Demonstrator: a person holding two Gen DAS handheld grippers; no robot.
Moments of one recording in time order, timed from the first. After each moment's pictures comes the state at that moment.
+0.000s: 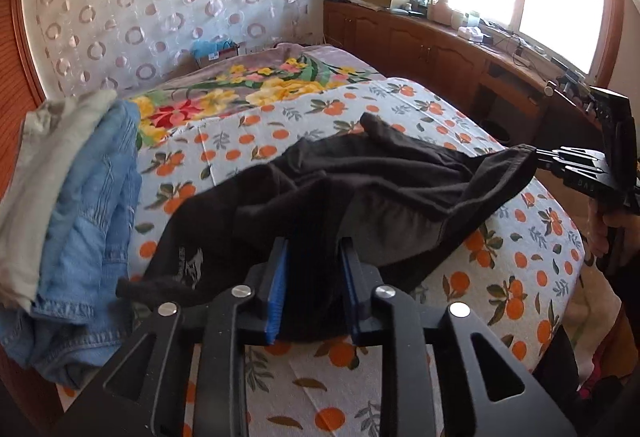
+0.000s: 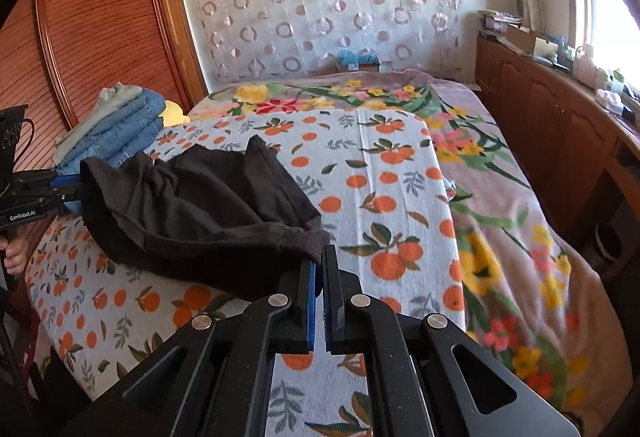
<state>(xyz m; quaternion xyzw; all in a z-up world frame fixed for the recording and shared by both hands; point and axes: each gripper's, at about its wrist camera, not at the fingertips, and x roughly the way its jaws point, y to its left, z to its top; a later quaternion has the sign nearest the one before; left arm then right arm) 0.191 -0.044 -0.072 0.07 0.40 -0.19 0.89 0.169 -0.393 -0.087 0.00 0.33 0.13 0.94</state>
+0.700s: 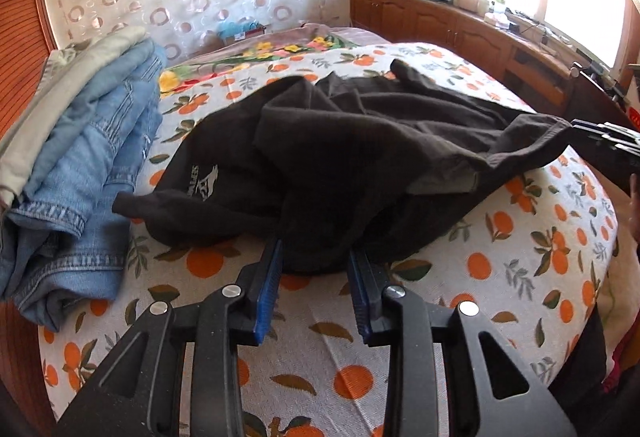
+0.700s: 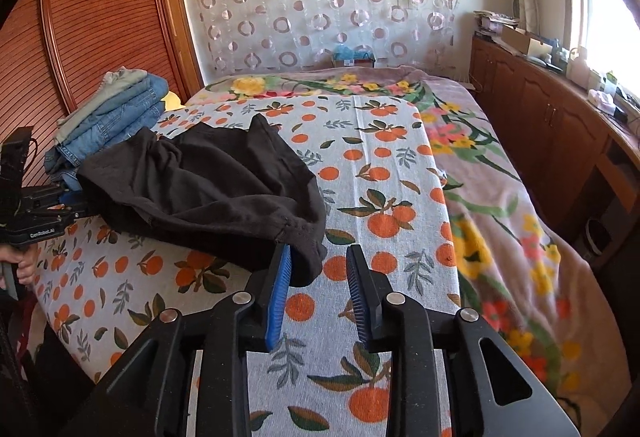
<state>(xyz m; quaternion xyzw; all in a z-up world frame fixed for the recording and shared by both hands) 0.171 -0.031 -0.121 0.08 0.42 -0.13 0.90 0.119 -0.395 -0.087 -0.01 0.33 0.13 0.94</state>
